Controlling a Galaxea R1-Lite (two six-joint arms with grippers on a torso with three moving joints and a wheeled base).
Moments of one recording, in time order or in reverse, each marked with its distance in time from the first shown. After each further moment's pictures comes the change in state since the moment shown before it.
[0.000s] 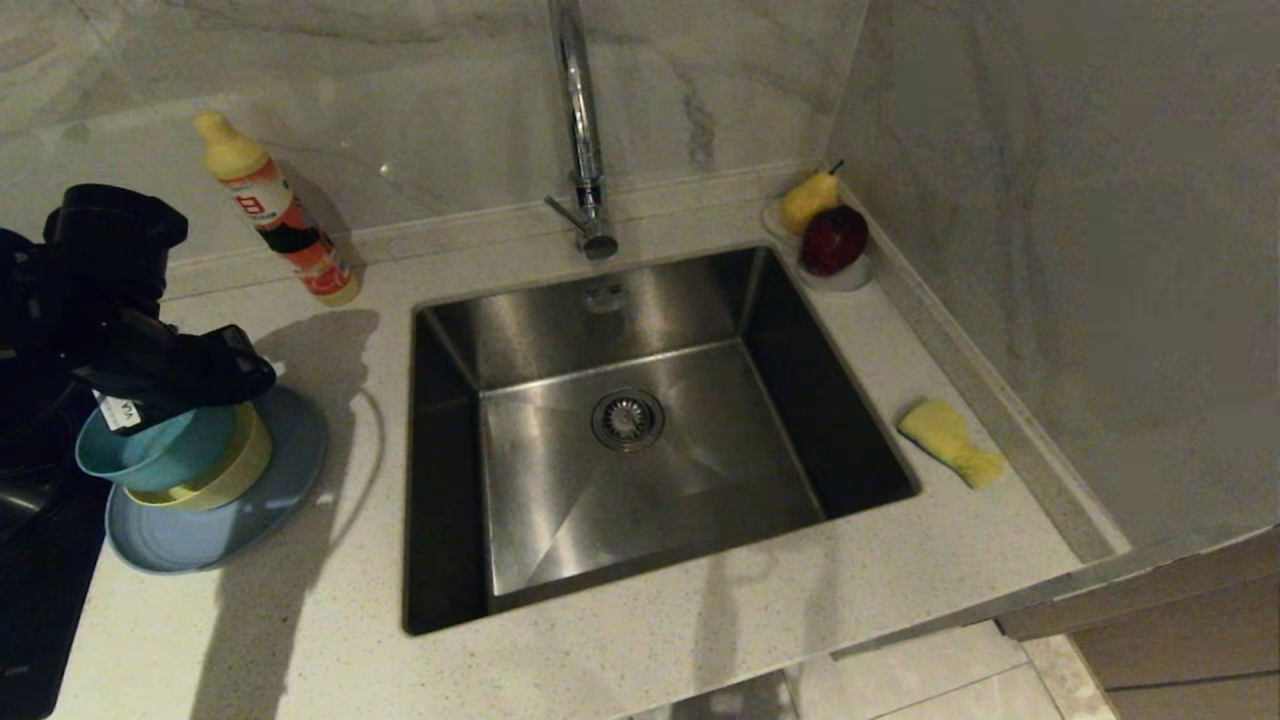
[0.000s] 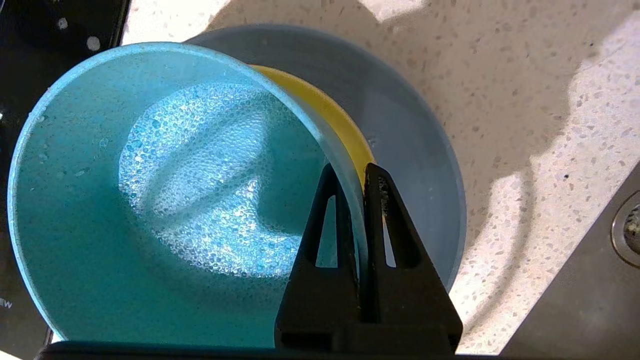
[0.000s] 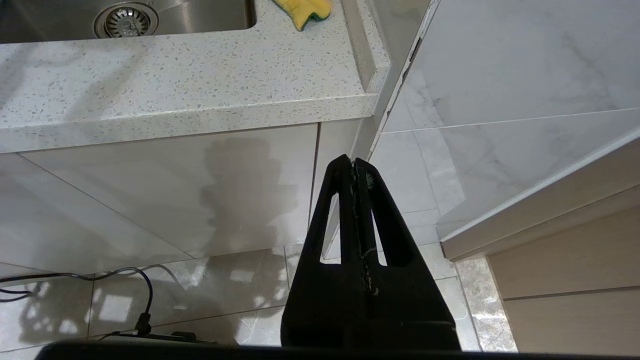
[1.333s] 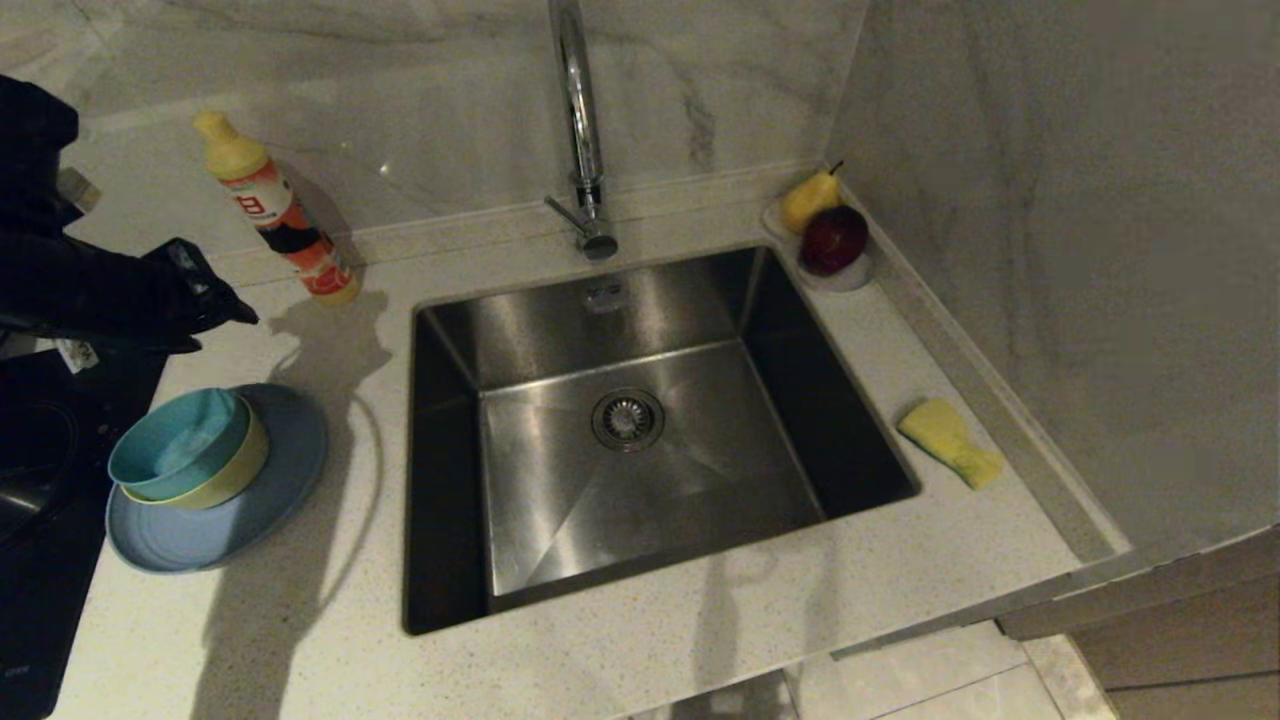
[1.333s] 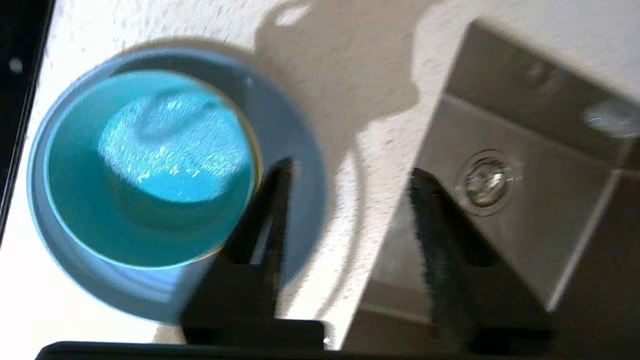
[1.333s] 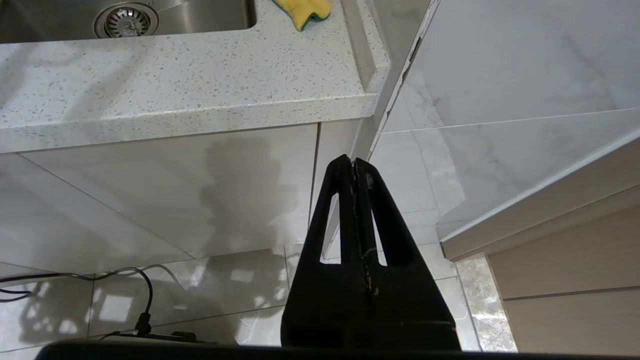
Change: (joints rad) left arm -0.001 -0.145 -0.093 0.073 -0.217 -0.053; right arm 0.000 0.000 0.000 0.000 0.000 0.000
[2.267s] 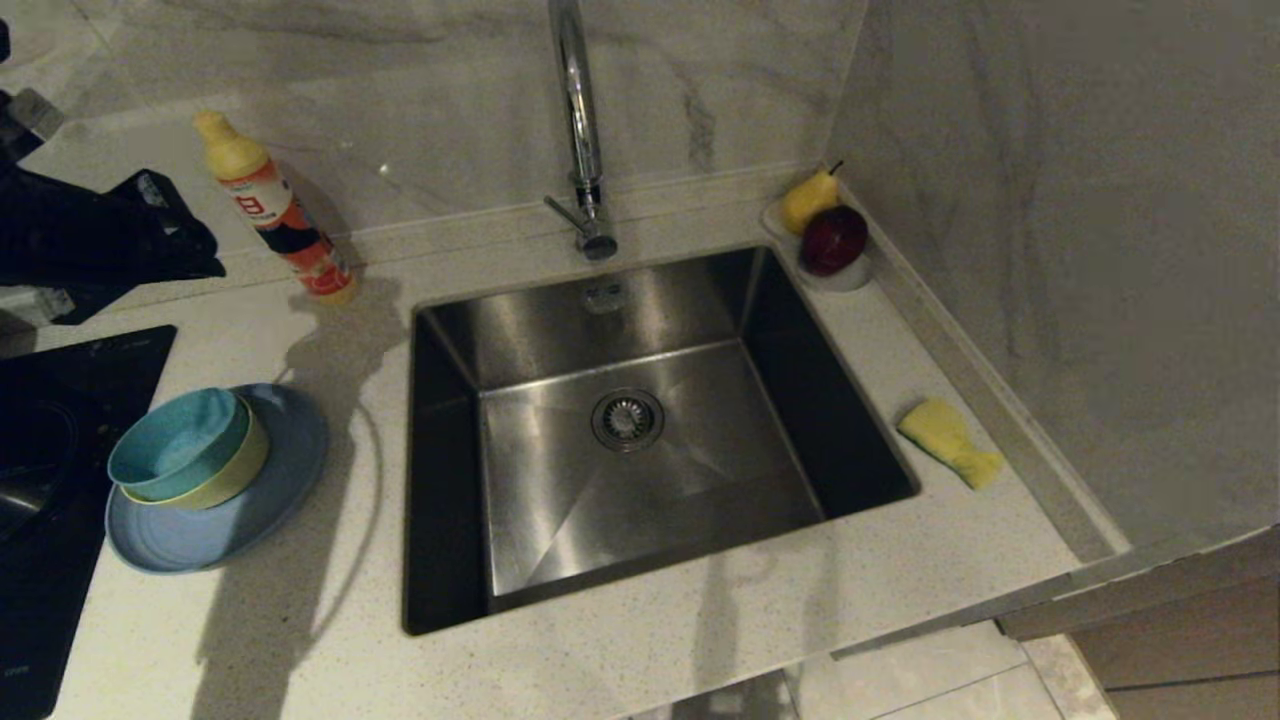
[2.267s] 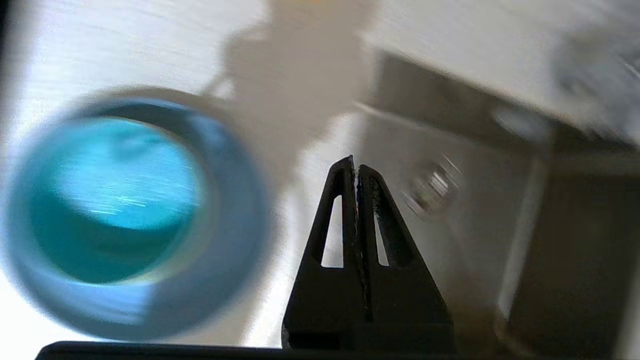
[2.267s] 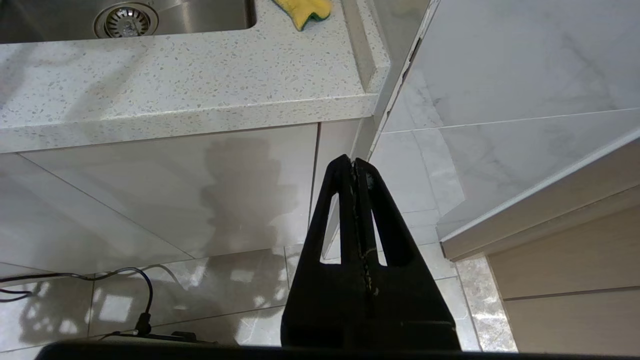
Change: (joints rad) left arm -0.041 -0.055 -0.068 -0.008 -0.056 0.025; right arm 0.000 0.000 0.000 0.000 0.000 0.000
